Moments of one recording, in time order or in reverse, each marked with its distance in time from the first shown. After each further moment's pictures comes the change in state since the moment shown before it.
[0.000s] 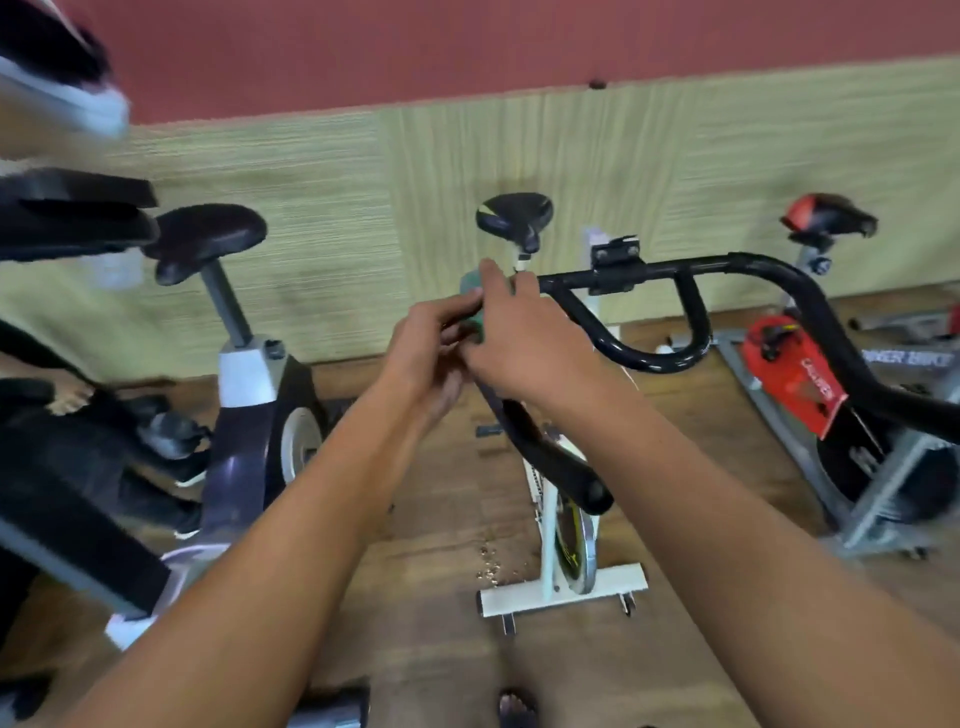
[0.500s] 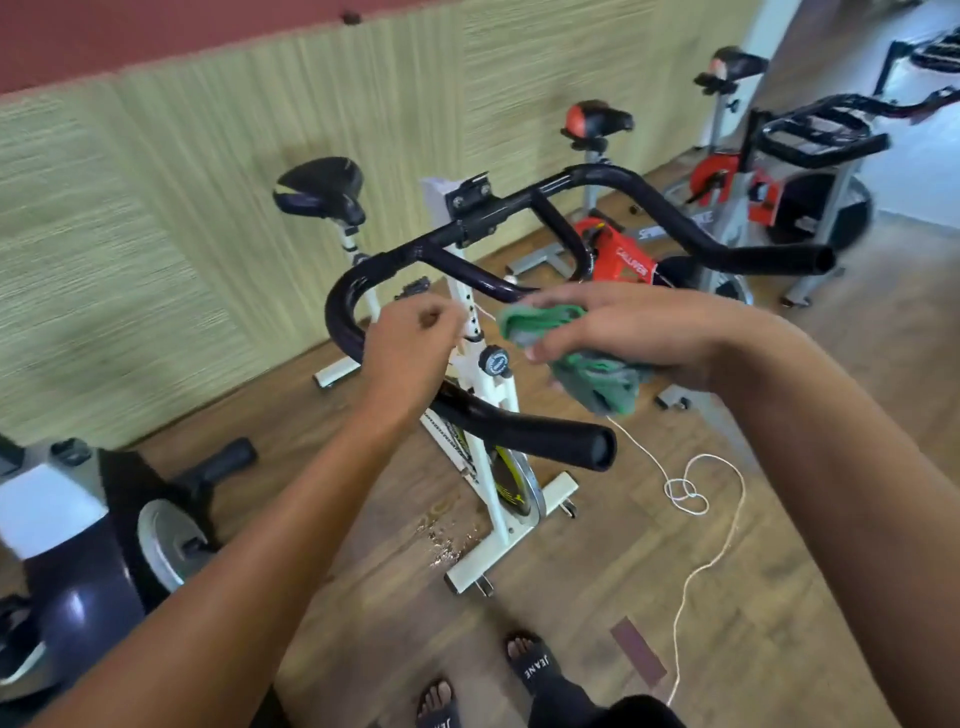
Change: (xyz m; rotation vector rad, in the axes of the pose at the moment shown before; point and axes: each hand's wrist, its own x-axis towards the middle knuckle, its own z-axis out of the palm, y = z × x) left_hand 0.064 -0.038 -0.014 1.063 -0.373 0.363; right_hand -0.055 0.065 -0.027 0.684 -0.141 0.515
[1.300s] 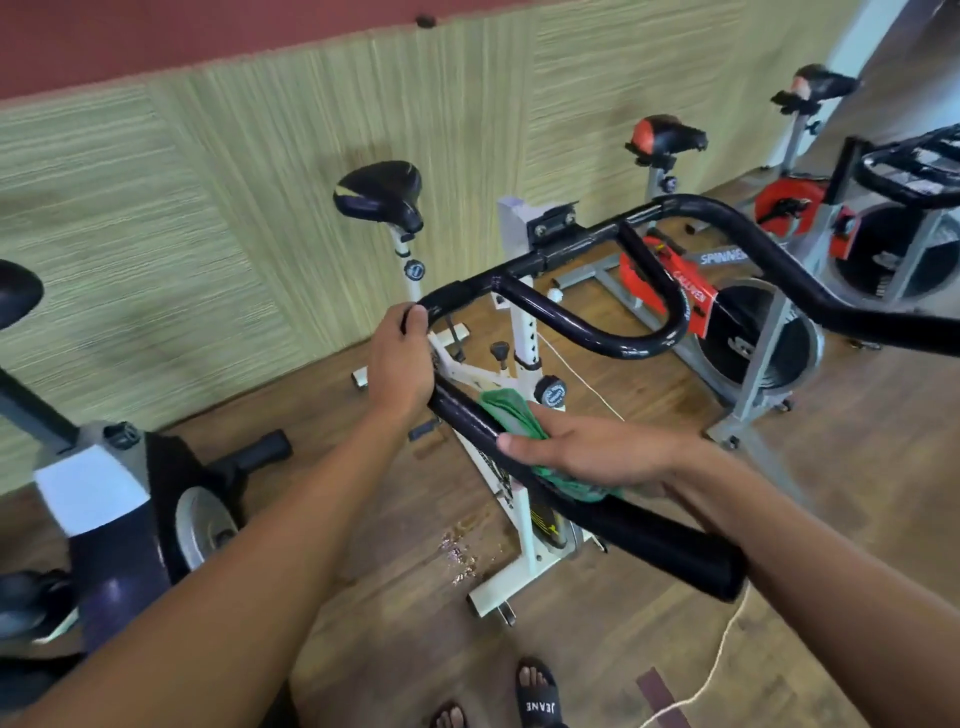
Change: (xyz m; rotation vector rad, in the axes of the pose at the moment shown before) left_hand 0.090 -0.078 -0.033 -0.027 0.290 -0.197; right_hand 0.093 0.018 0.067 -0.046 -0.393 -0.057
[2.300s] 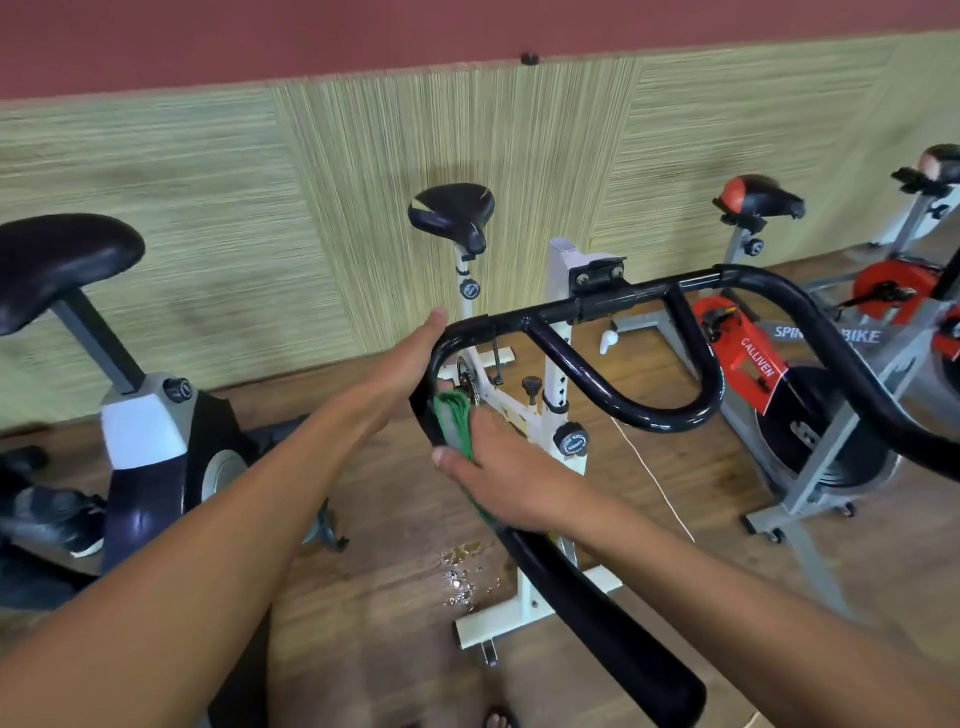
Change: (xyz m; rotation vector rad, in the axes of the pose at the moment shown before) left_hand 0.001 0.026 -0.018 -0.077 -0.329 -0.269; right_hand 0.055 -0.014 0.011 -0.504 0.162 -0.222
